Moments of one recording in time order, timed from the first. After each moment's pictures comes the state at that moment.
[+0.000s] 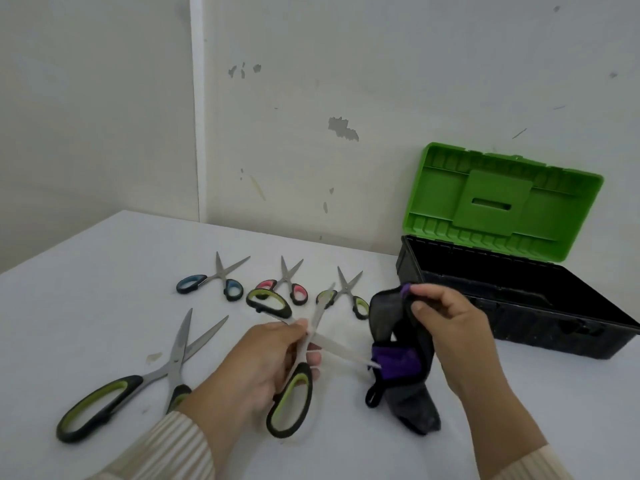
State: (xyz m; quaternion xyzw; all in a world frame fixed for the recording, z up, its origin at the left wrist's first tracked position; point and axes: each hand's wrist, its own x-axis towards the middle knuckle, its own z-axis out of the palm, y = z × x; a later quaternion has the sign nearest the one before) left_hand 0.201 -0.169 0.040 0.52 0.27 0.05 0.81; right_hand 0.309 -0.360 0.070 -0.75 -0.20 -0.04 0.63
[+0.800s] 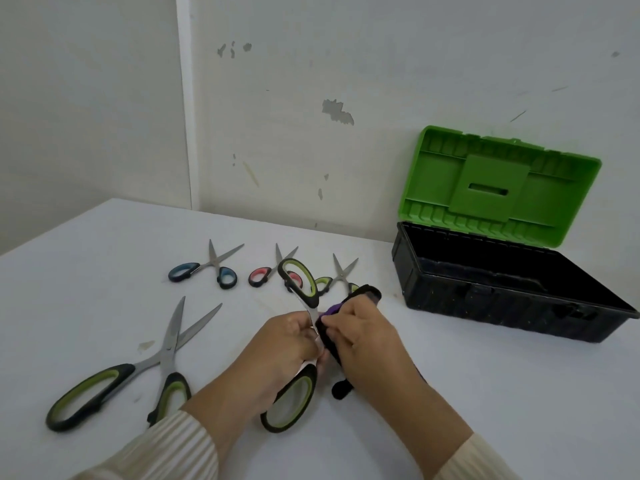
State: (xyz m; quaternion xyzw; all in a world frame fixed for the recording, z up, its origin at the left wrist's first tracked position) left_hand 0.197 -0.184 0.035 0.70 0.15 0.05 0.70; right_hand 0.272 -0.308 0.033 -0.84 -0.43 -0.17 0.28
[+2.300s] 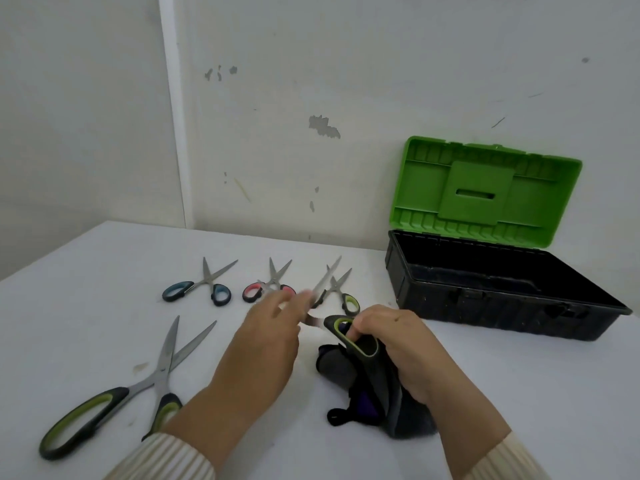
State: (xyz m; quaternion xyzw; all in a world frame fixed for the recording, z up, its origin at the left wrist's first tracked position) left_hand 0.202 -0.166 0.017 0.90 0.01 0.38 0.21; right_hand 0.279 -0.337 0.075 -0.79 -0.21 0.18 0.54
